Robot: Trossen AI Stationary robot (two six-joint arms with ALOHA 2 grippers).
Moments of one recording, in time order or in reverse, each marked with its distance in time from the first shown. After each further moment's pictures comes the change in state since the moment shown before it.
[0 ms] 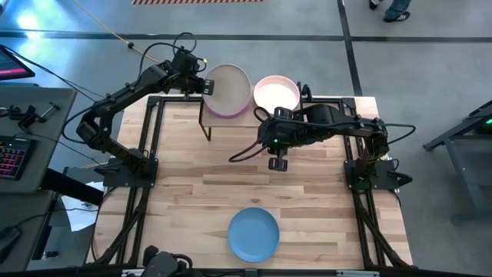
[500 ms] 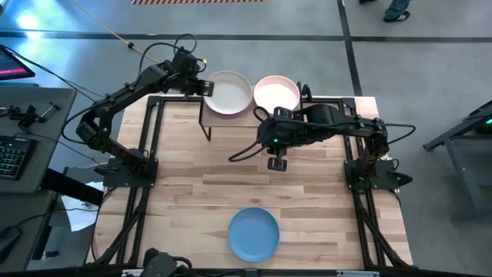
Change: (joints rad) left arm 0.000 -0.005 0.003 -0.022 0.054 0.002; right arm 0.000 0.000 0.000 0.011 0.000 0.003
